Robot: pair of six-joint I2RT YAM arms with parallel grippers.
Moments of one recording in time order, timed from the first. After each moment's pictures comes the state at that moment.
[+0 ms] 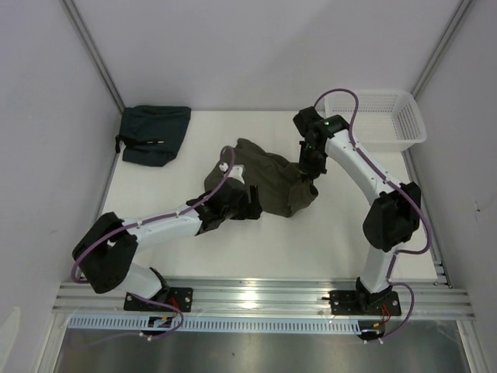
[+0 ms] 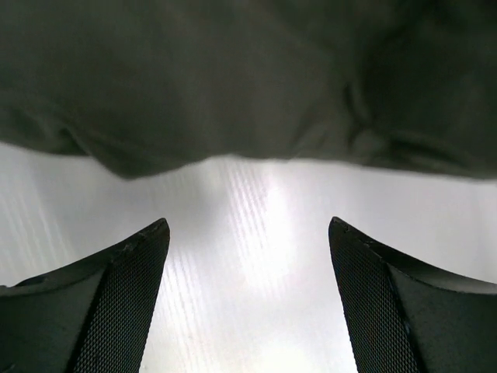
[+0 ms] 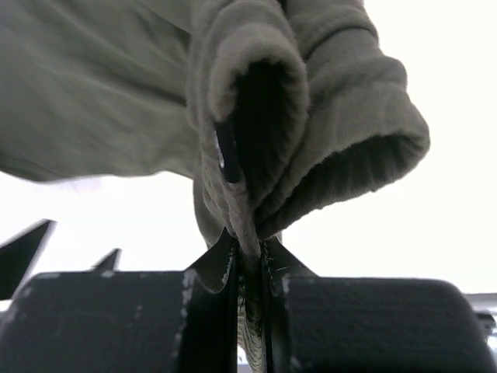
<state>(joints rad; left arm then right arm) -0.81 1.46 0.77 -0.07 -0.19 -0.65 0.47 1.87 1.82 -1.22 0.12 0.58</state>
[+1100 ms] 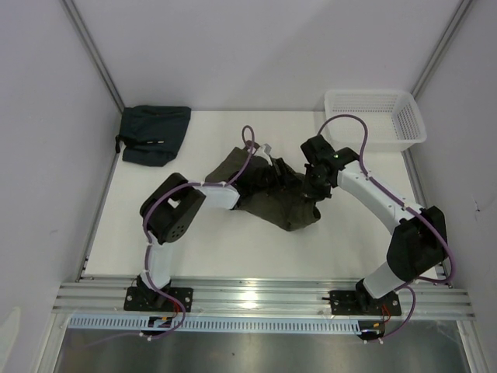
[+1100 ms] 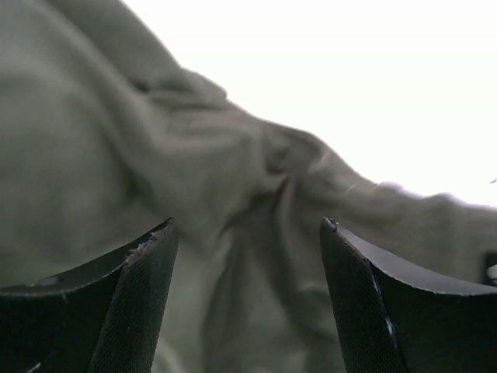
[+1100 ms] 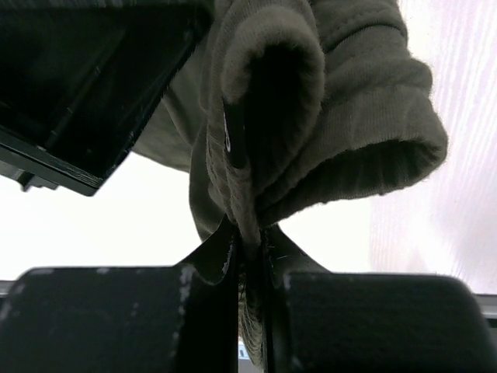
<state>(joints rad) -0.73 2.02 1.15 0.43 0.15 -0.96 0.51 1.56 1.33 -0.96 0.10 0.61</state>
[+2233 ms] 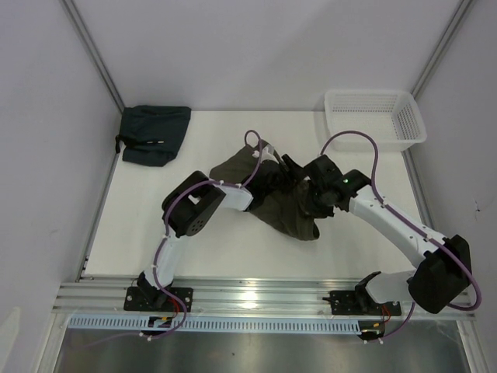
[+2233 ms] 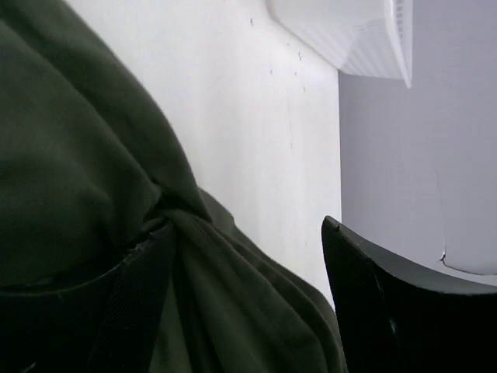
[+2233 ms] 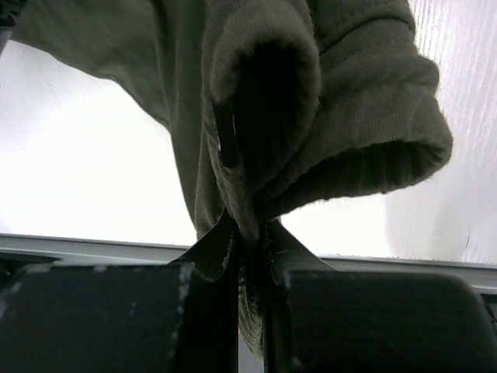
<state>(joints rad) -0.77 2.23 1.28 0.63 -0.01 -1.18 0.61 1.34 1.13 -0.93 0.09 0.72</state>
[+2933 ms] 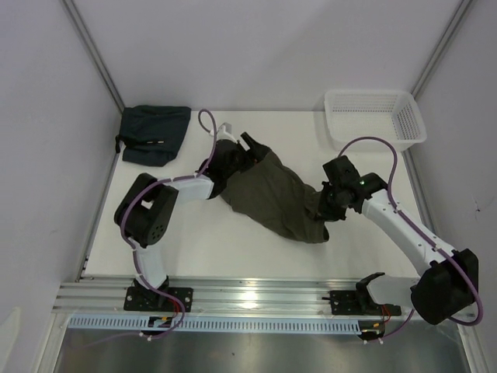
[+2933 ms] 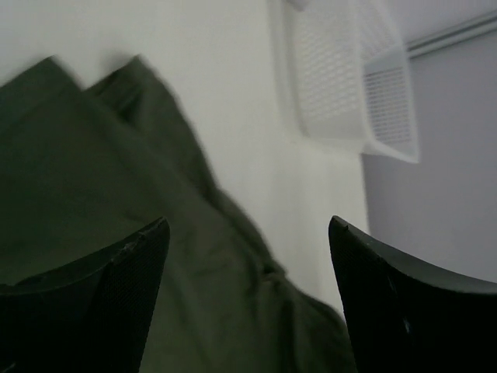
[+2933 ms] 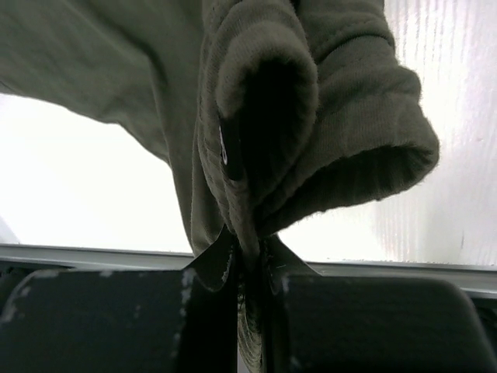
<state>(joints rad) -0.54 1.87 1.10 0.52 0.03 -0.98 0.47 1.25 1.05 -0.95 -0.02 0.70</state>
